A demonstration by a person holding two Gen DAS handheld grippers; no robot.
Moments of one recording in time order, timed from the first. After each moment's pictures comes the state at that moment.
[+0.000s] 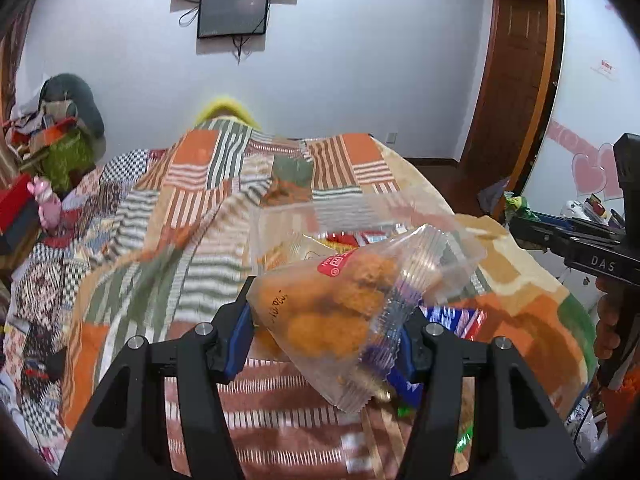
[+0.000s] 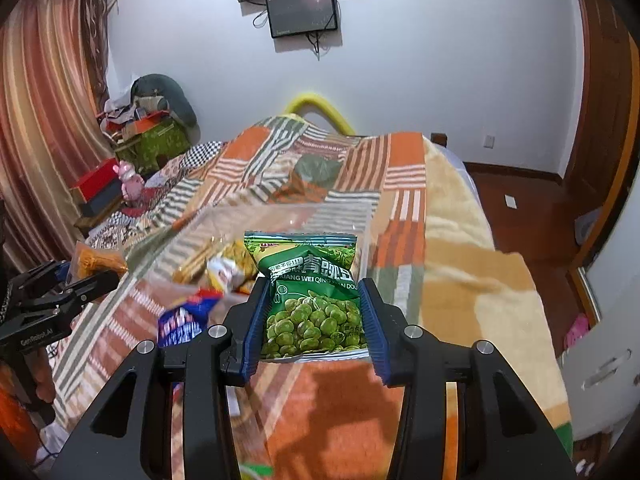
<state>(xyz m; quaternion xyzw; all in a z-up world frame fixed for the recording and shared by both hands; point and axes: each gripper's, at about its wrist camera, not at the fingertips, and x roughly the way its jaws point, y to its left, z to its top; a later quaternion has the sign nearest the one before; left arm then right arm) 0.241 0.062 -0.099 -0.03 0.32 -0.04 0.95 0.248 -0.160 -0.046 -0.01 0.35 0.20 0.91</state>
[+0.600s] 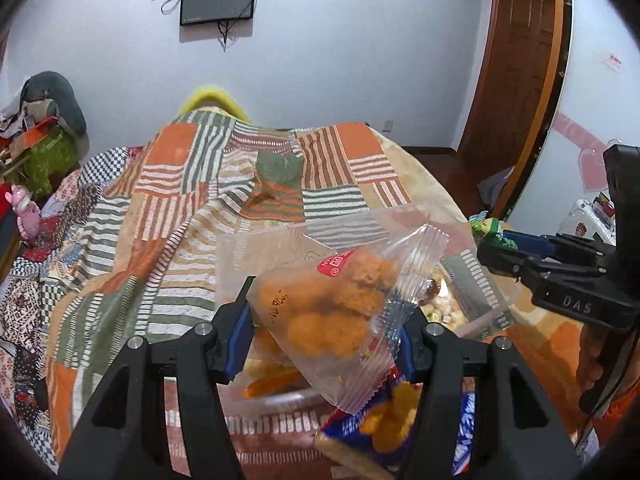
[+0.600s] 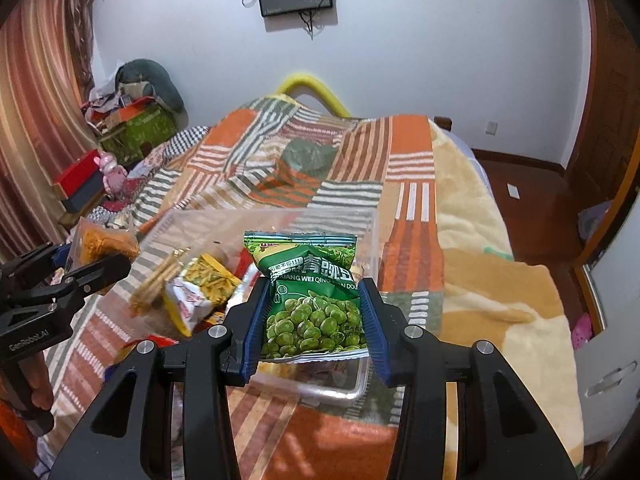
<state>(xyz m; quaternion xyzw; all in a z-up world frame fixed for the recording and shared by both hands) 0.330 0.052 -0.125 -0.03 0.35 -0.06 0.93 0.305 -0.142 -0.083 -0.02 0.39 0.19 0.90</state>
